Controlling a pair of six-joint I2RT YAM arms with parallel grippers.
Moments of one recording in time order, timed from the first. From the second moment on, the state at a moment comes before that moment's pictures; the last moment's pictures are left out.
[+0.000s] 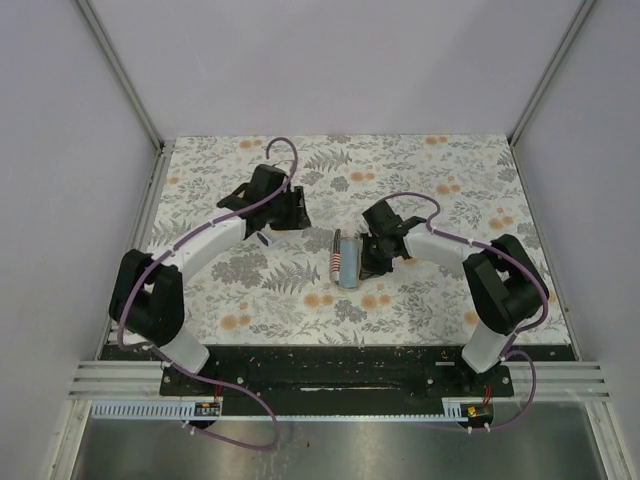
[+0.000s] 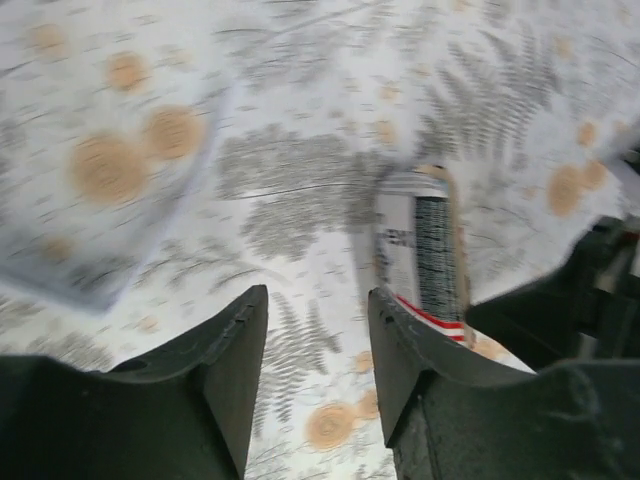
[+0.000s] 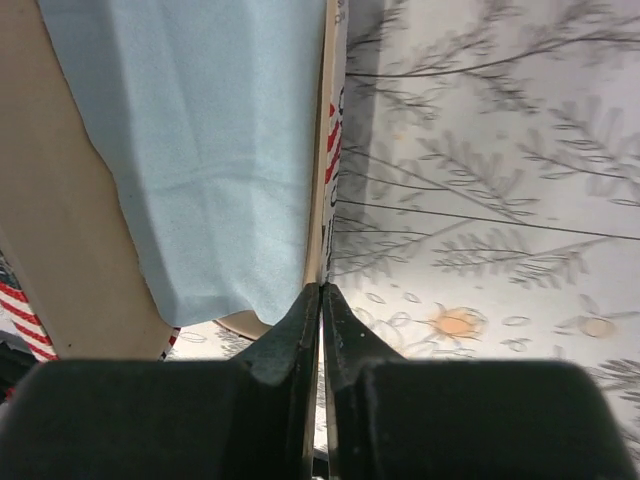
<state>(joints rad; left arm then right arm) -0.51 1.64 1.24 -0.37 0.17 -0.43 0.56 1.71 1.03 -0.48 -0.15 0.62</state>
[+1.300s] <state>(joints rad) -0.20 1.89 1.24 -0.39 -0.21 -0.72 0.90 1.92 1.20 -0.32 -0.19 0.84</state>
